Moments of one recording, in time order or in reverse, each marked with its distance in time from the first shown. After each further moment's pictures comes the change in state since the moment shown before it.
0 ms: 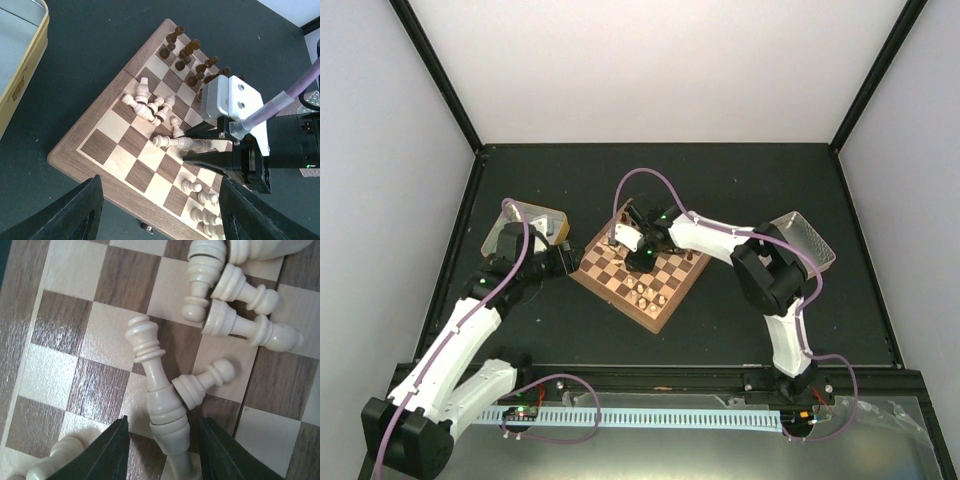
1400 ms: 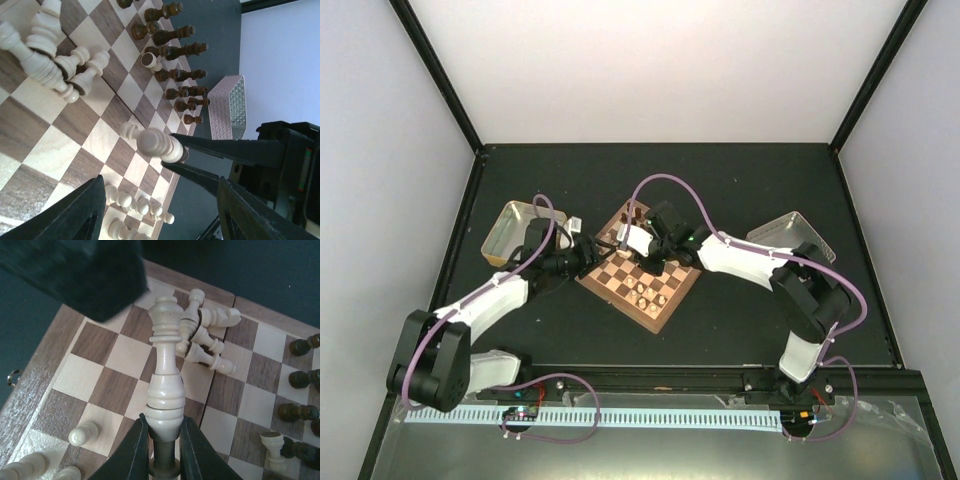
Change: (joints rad) left arm 0.001 0.362 -0.147 0.541 0.397 -0.344; right arm 0.014 -0.293 -0.358 0.392 0.026 -0.106
